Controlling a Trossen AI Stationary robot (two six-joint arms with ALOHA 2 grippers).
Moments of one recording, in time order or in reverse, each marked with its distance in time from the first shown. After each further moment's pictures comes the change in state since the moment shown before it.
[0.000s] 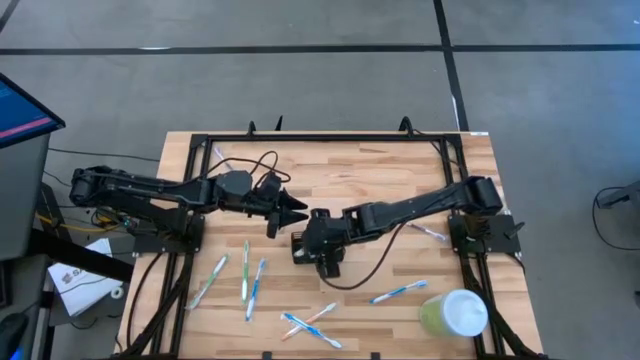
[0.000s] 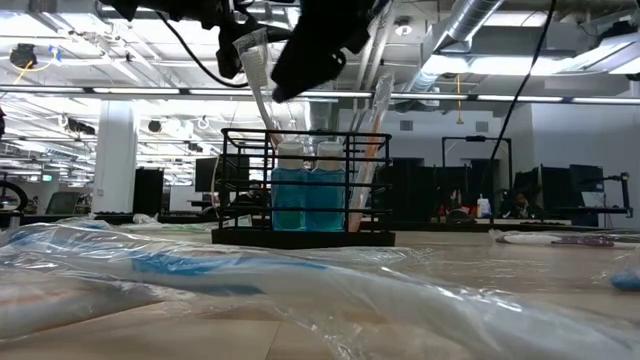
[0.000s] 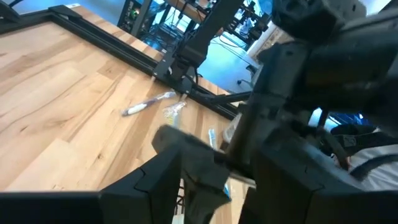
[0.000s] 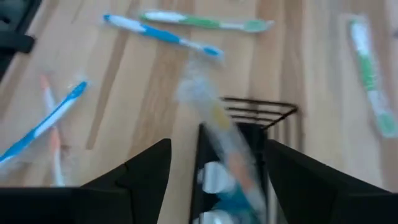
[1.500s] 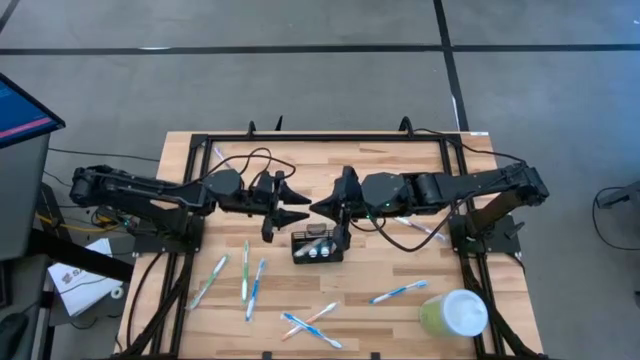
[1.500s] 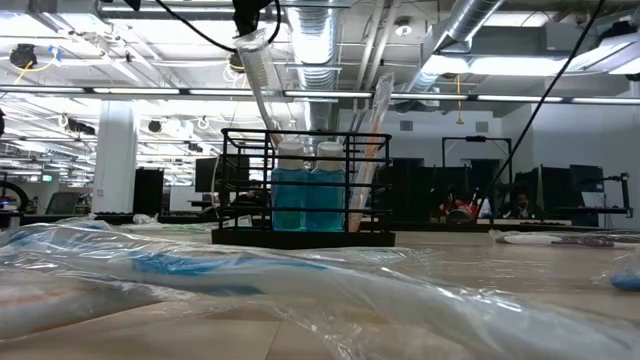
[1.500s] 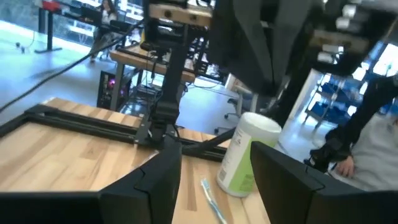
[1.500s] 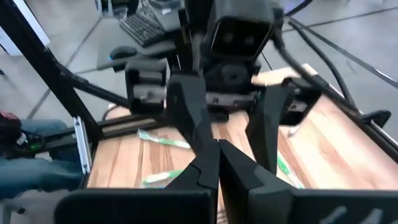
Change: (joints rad) left arm -0.025 0.000 0.000 0.239 -0.002 0.244; right arm 0.006 -0.363 -0.002 0.157 0.209 0.271
